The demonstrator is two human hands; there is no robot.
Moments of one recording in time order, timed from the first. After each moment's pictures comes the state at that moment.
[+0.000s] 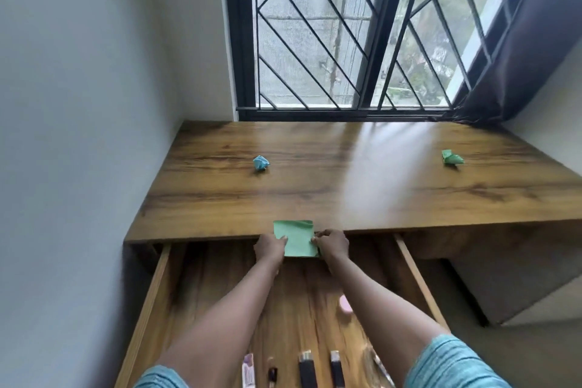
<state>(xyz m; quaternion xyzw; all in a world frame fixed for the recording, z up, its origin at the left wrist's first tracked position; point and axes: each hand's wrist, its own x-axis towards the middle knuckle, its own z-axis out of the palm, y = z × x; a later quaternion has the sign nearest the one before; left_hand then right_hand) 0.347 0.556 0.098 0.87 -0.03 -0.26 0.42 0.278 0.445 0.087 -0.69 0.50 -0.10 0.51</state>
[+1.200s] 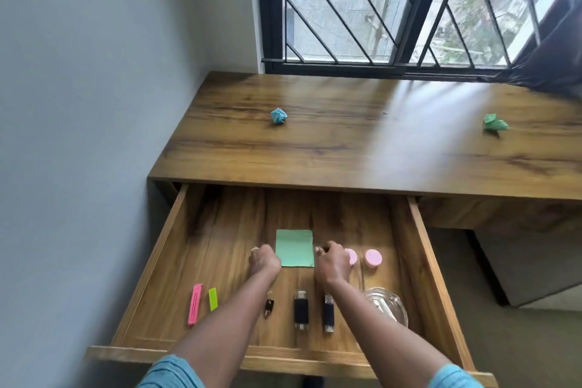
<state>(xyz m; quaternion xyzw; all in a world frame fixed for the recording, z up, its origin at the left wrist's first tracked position) 0.270 0.614 0.008 0.95 -0.04 -0.24 0.19 0.191 0.503 0.010 -0.79 0.45 -0.04 0.41</state>
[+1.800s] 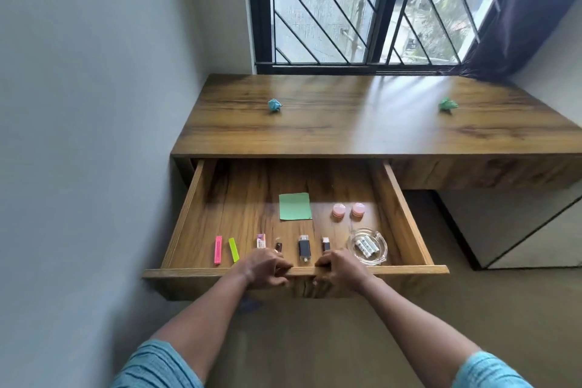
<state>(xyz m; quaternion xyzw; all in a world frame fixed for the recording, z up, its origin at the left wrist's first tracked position) 0.170 0.743 0.061 0.79 -0.57 -0.22 0.03 0.036 0.572 0.064 -0.95 0.11 0.11 0.25</state>
